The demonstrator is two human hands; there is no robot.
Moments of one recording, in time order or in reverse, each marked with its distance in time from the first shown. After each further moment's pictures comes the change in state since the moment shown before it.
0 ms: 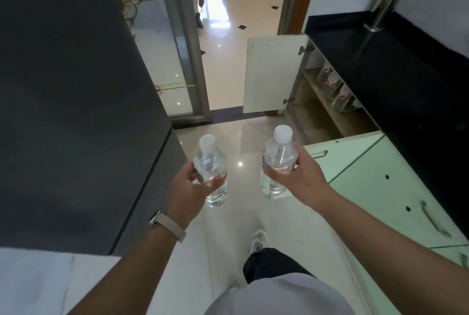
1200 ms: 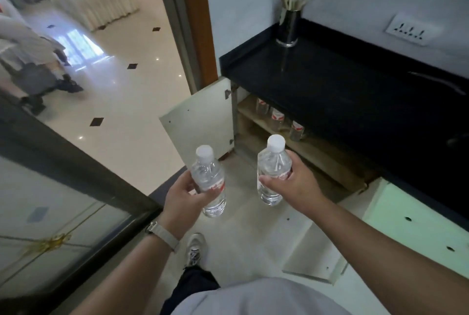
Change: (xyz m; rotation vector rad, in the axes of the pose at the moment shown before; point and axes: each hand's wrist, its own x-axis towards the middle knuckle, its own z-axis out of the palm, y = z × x) left_hand 0.516 0.109 0.193 0.188 -0.607 0.052; right_hand 0.411 -0.024 -0.078 0.158 0.490 0.268
